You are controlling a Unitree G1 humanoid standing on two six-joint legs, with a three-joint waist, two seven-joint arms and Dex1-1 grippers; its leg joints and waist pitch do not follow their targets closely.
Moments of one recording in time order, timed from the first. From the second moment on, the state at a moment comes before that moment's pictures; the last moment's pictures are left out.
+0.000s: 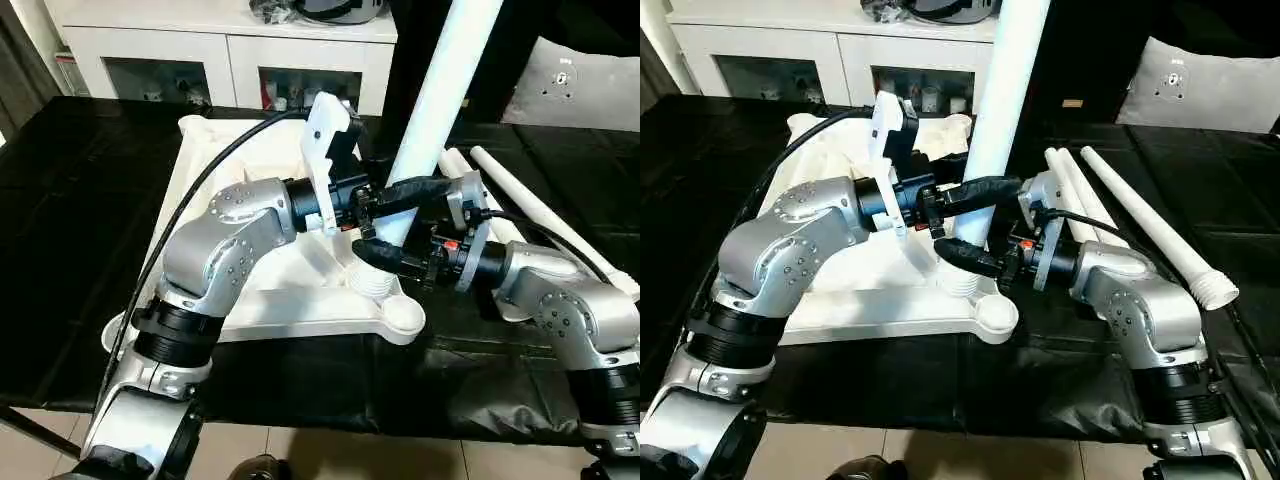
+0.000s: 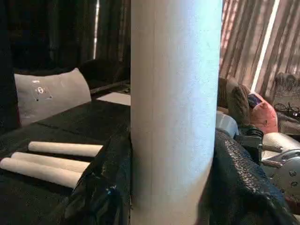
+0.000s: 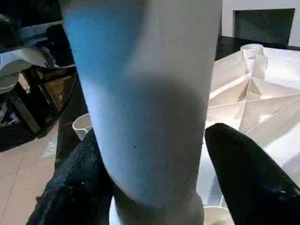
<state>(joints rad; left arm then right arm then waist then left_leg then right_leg) -0.72 0.16 -0.16 0.02 -0.50 0.56 -0.79 -0.44 -0.43 0.05 0.00 0.56 0.61 0.96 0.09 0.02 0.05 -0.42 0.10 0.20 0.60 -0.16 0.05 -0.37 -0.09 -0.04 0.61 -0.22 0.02</state>
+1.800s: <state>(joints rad) -0.32 0.16 -0.03 -0.20 -0.39 0.54 -0.43 -0.20 -0.22 -0.03 -0.20 0.32 0.53 0.34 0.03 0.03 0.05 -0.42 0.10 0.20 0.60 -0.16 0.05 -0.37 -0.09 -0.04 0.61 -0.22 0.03</state>
